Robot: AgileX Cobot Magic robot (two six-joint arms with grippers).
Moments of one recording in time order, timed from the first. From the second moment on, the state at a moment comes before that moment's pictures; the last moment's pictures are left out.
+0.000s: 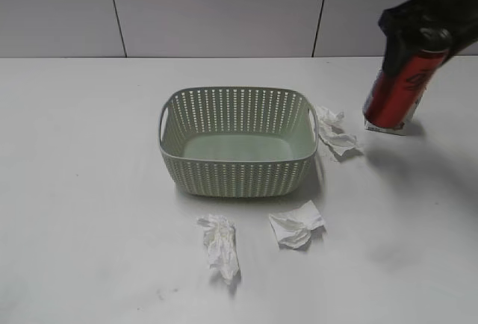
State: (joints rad) left arm 0.07 -0.01 -0.50 -0.13 1.04 0.08; right arm 0.25 1.85 -1.63 0.06 1.20 -0.04
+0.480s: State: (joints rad) left arm 0.07 -0.01 -0.50 -0.13 1.04 0.08; right arm 0.57 1.84 -1.78 0.07 1.20 -0.04
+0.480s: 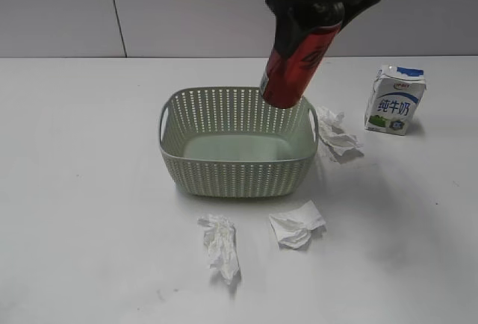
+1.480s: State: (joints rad) left arm 0.07 -0.01 -0.50 -0.13 1.04 0.08; right arm 0.61 2.14 -1.79 0.07 1.03 -0.09
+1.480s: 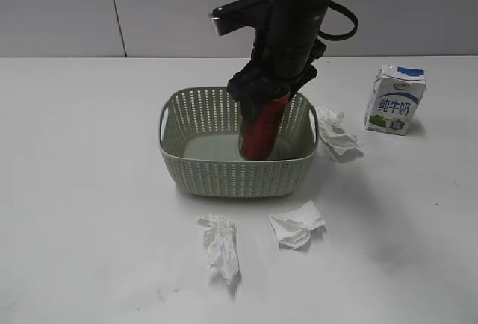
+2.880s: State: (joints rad) left arm 0.07 -0.01 -0.50 -0.13 1.04 0.08; right arm 0.12 1.88 -1.75 0.02 1.19 -0.01
